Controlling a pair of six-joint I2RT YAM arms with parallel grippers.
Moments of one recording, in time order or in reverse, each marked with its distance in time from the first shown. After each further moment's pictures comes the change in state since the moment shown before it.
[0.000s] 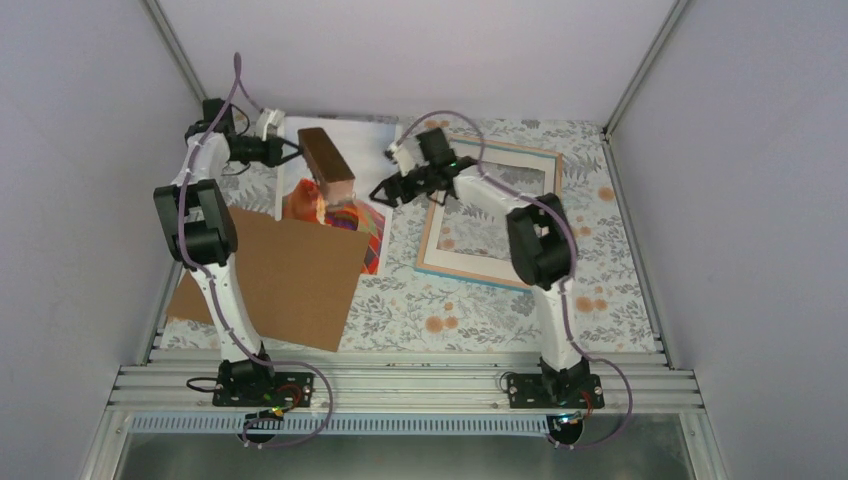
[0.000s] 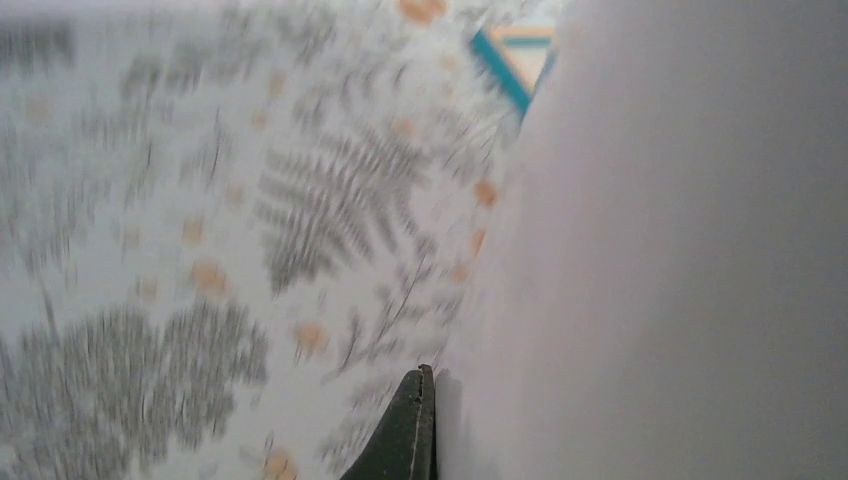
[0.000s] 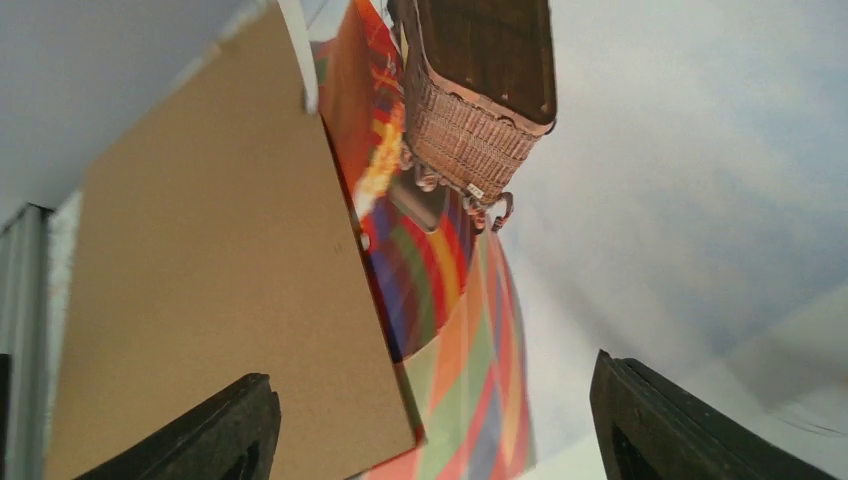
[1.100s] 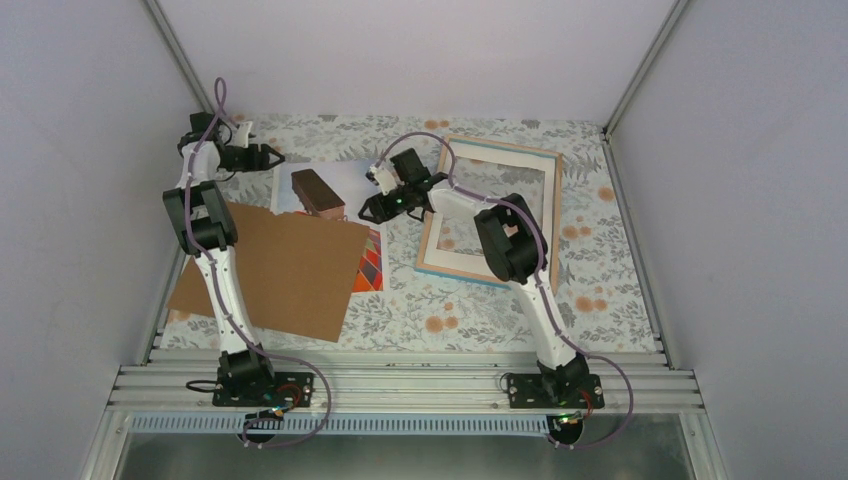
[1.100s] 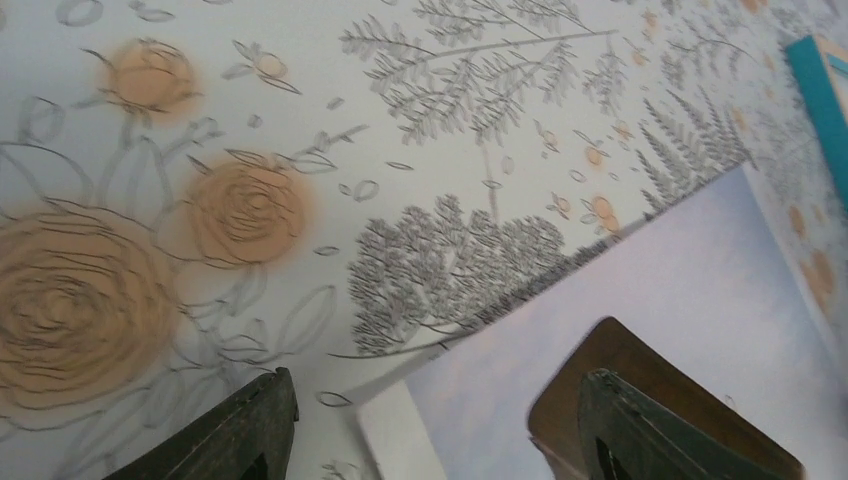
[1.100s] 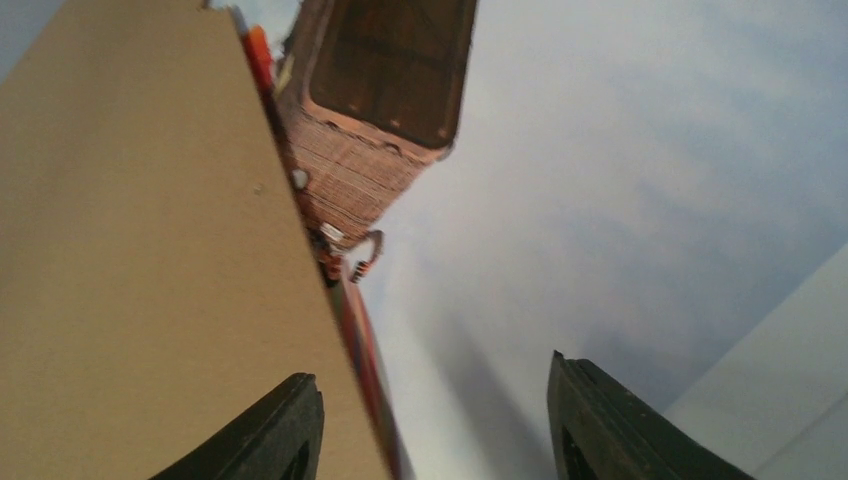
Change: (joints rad) left arm 0.092 0.385 0.444 0.000 -0.206 -0.208; right arm 0.061 0.137 0.071 0.022 0.079 0.059
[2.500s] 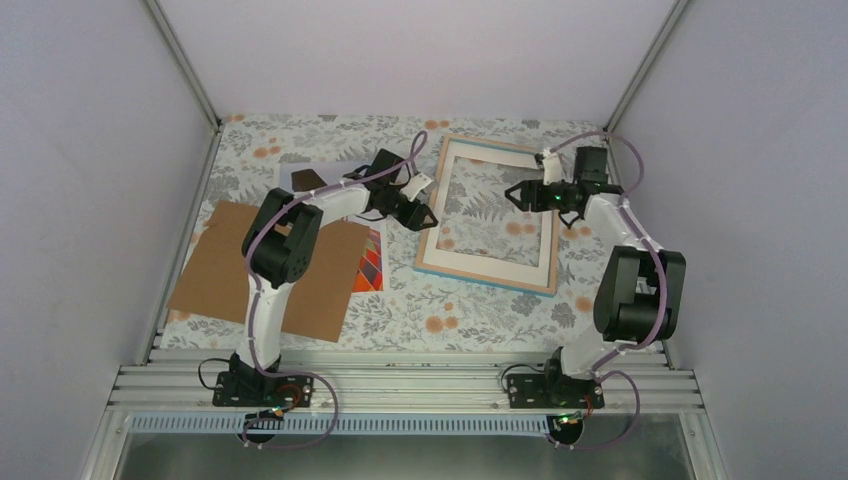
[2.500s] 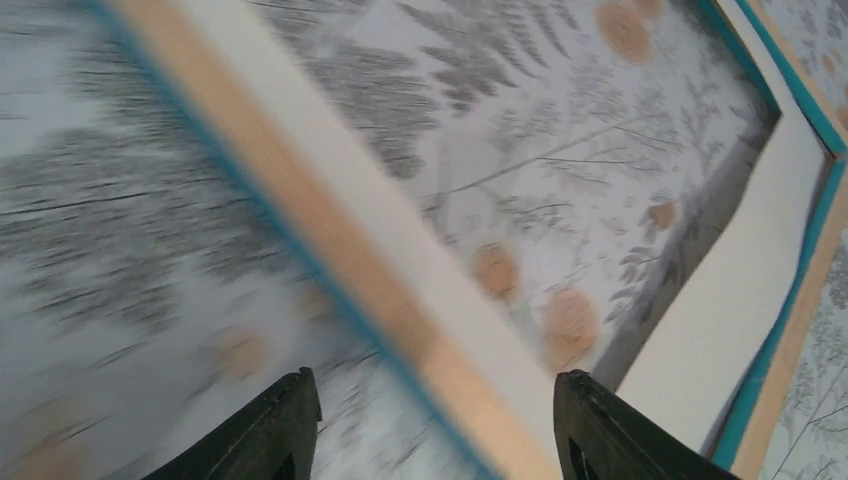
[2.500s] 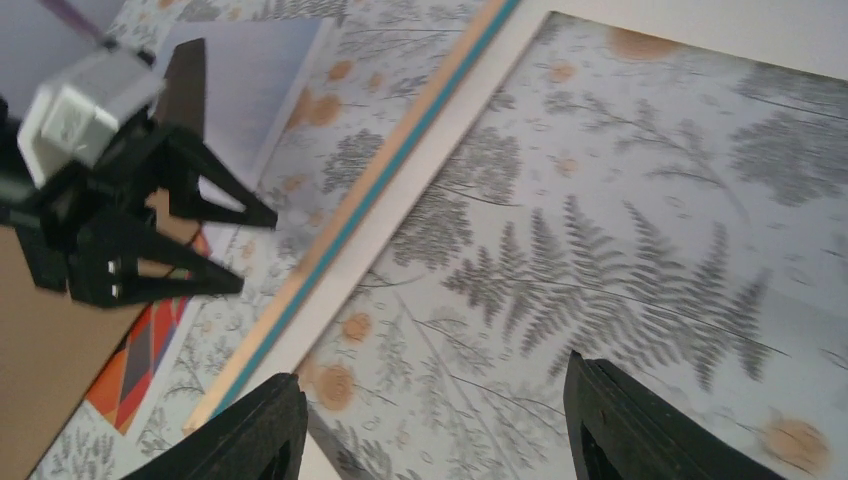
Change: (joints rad) left arm -0.834 -0.499 -0.831 0.499 -0.194 -0.204; right arm -0.697 -0.778 -0.695 -0.128 -0.123 -0.224
